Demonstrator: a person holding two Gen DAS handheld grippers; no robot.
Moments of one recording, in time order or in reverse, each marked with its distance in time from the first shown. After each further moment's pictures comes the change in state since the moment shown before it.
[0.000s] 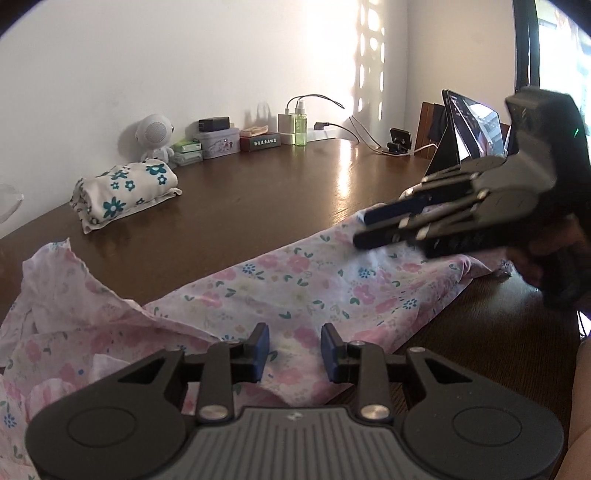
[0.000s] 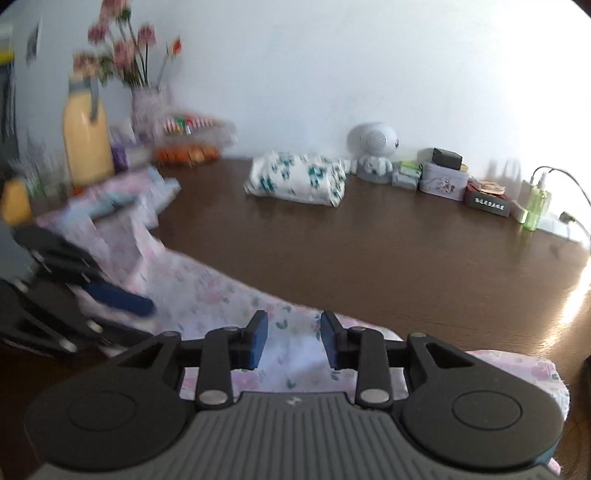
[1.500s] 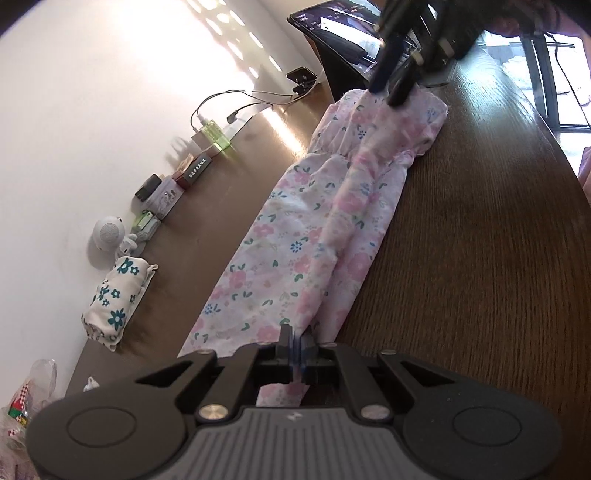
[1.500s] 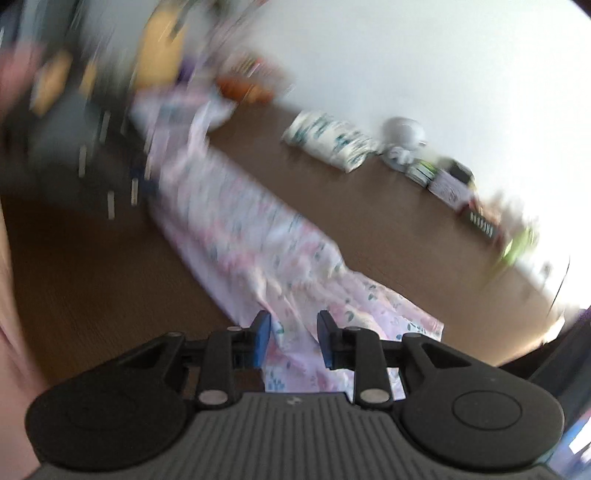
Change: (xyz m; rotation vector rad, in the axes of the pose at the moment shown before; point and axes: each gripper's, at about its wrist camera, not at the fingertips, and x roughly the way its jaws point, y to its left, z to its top) left arm -0.001 -0.069 -0.010 0.659 0.096 0.141; right arm -0.115 -0.044 -0.024 -0.183 0.057 0.118
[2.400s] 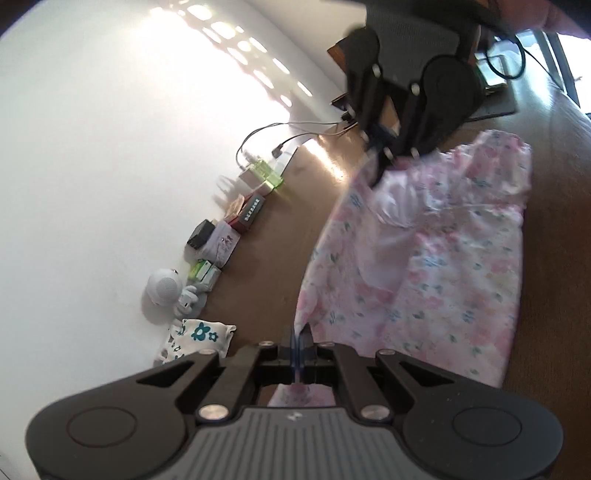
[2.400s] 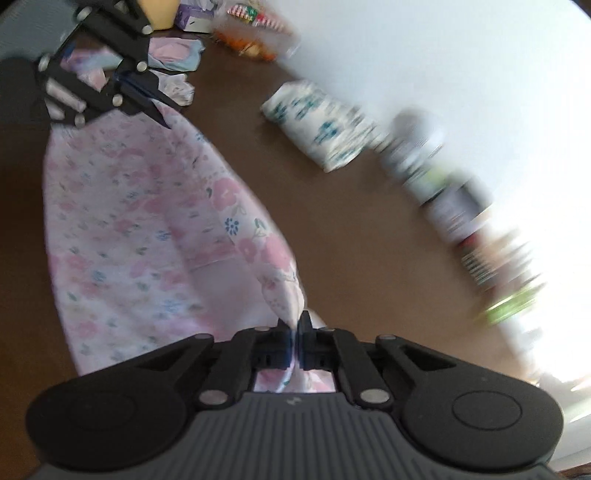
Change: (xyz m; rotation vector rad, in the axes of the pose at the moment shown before) left arm 0.007 0.062 0.043 0.107 -0.090 0.121; right arm 0.098 -0.022 0.065 -0.447 0.163 -0.165
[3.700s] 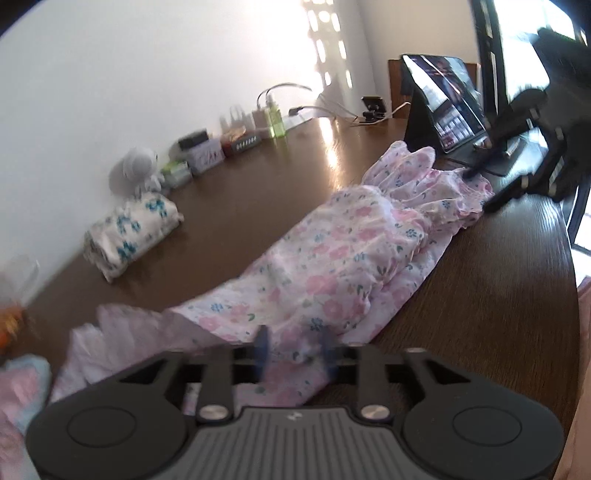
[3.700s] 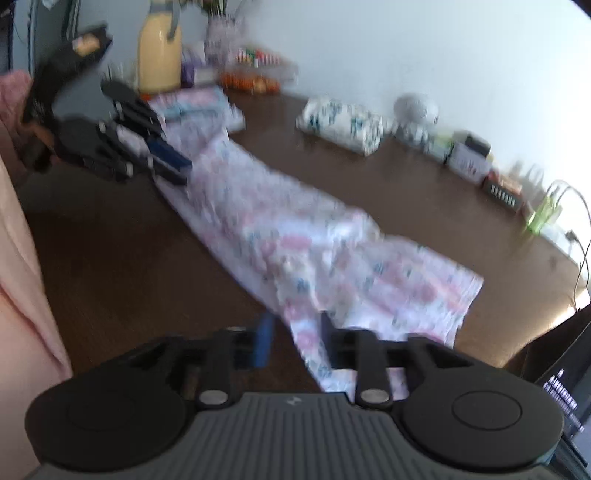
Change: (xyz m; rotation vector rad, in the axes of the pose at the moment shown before) left arm -0.033 0.008 -0.054 -0.460 0.079 -0.181; right arm -0.092 0.048 -0.060 0.394 -0.110 0.230
